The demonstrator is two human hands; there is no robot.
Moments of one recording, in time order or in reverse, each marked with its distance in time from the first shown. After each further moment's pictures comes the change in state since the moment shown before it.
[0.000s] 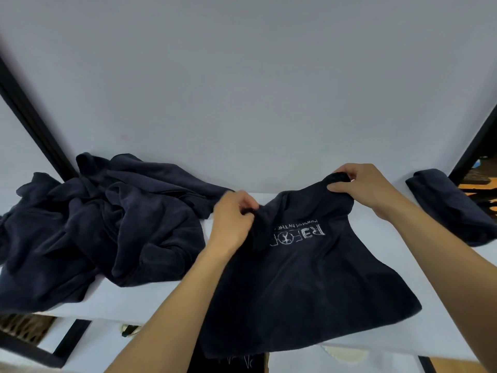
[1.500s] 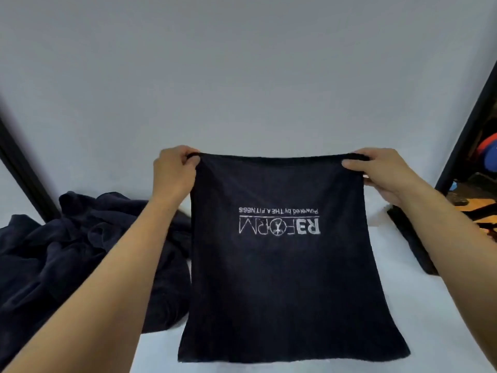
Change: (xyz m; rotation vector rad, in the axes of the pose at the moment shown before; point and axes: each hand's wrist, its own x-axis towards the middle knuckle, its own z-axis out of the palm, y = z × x) left_hand 0.112 0.059 -0.095 0.022 0.286 0.087; right_hand 0.033 -0.048 -0.076 0.276 0.162 -0.045
